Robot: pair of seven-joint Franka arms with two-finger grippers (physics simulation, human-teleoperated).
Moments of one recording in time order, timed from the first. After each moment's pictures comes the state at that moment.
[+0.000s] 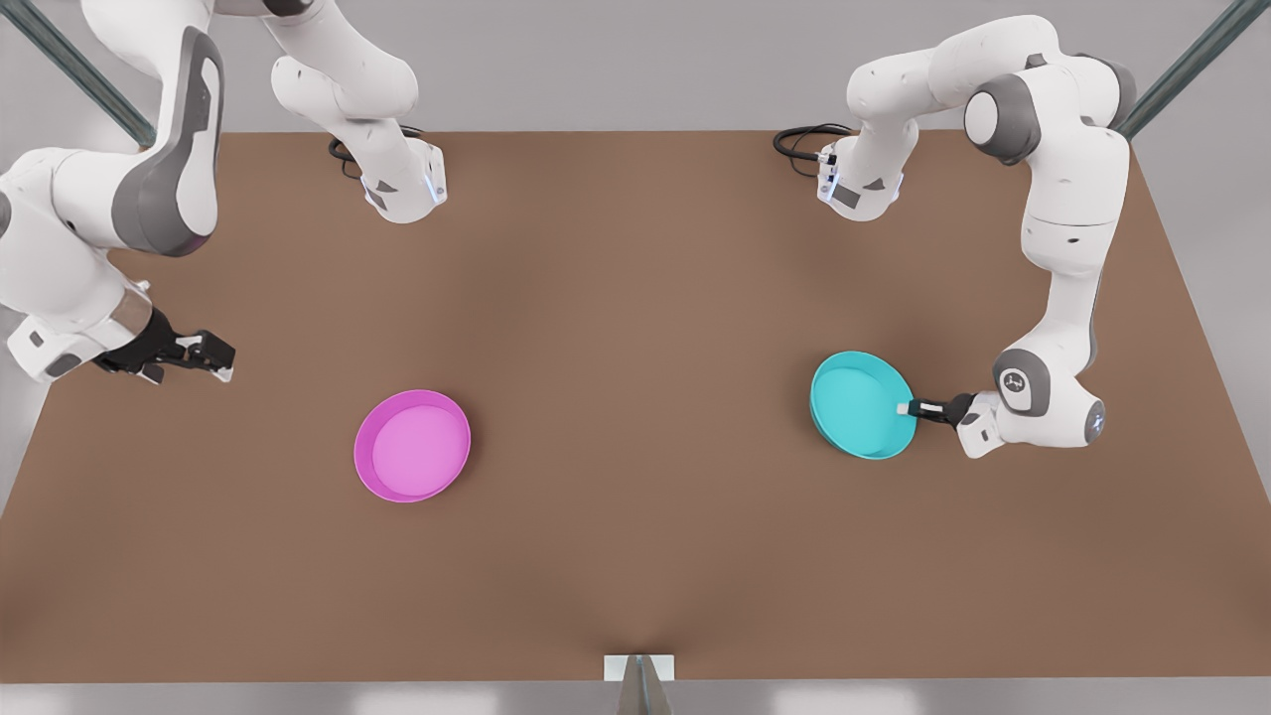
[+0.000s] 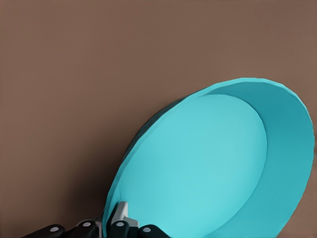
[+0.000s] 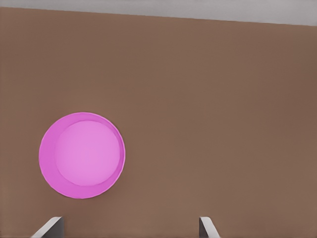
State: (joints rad) left arm 0.23 0.66 -0.03 -1.84 -0.46 1.98 0.64; right arm -0.03 0.10 -0.06 -1.60 -0.02 1.76 -0.13
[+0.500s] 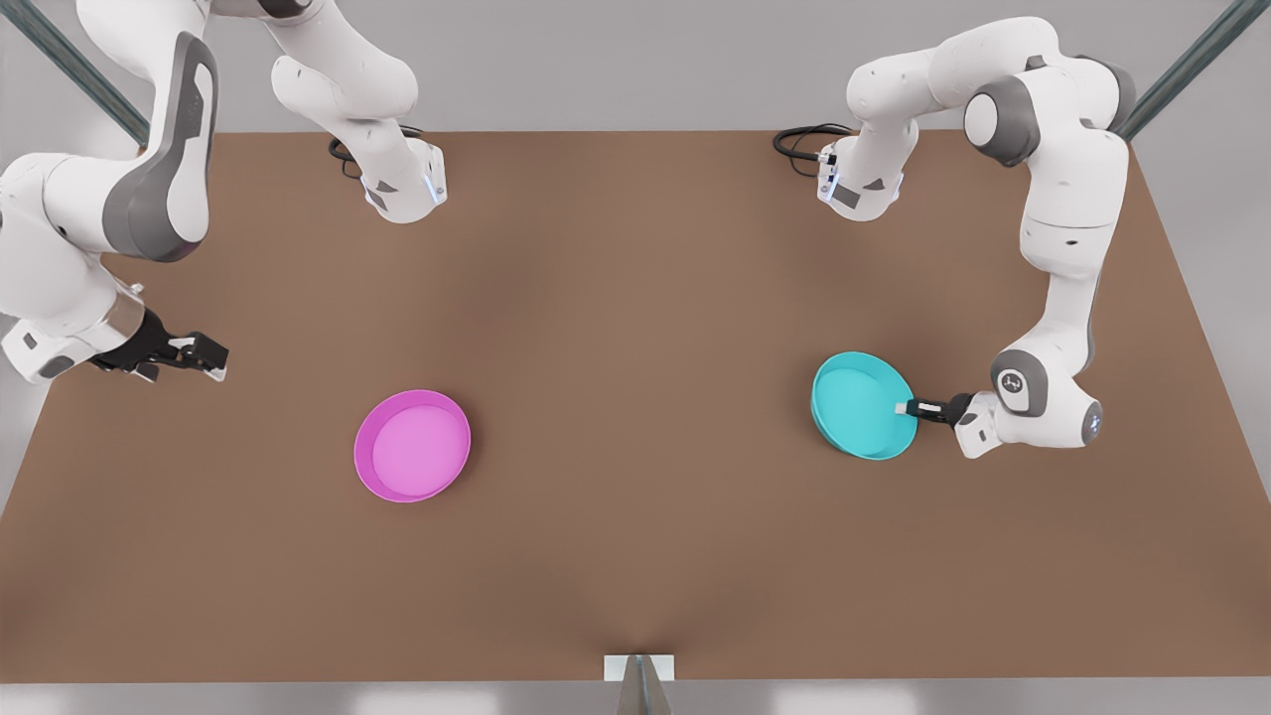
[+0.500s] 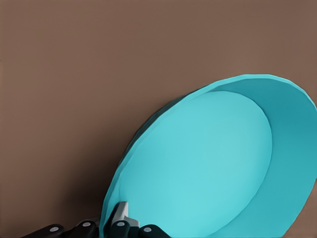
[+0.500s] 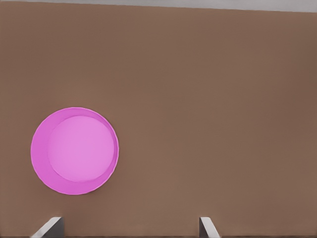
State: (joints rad) left arm 0.23 0.66 -0.03 -1.84 -0.46 1.99 0.64; right arm -0.07 0.10 -0.06 -1.62 -0.02 1.76 -0.13
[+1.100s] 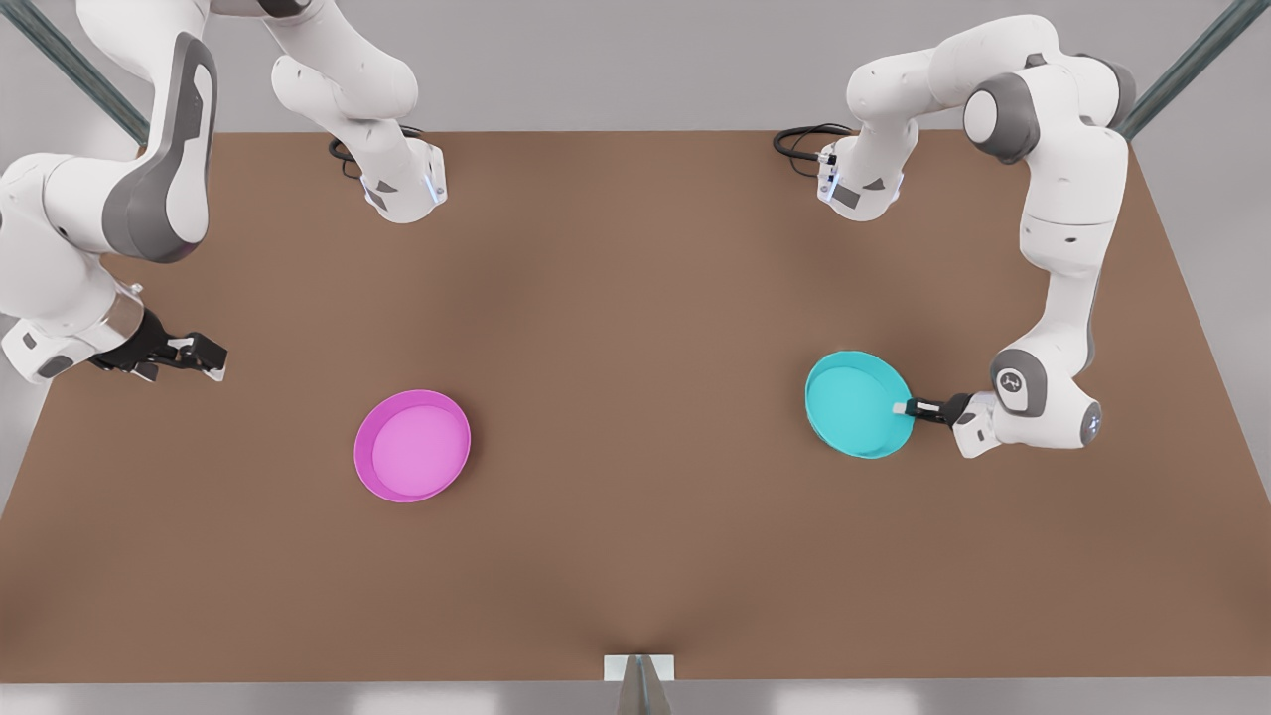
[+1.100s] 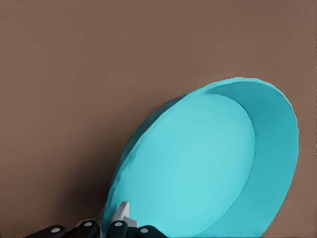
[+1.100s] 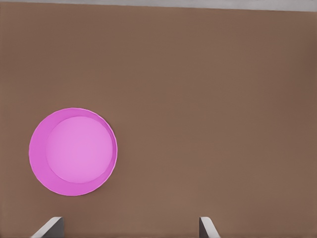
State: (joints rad) left arm 0.23 0.65 -0.04 -1.84 -0.46 1.98 0.64; right arm -0.07 0.10 -0.06 -1.63 -0.02 1.77 -0.13
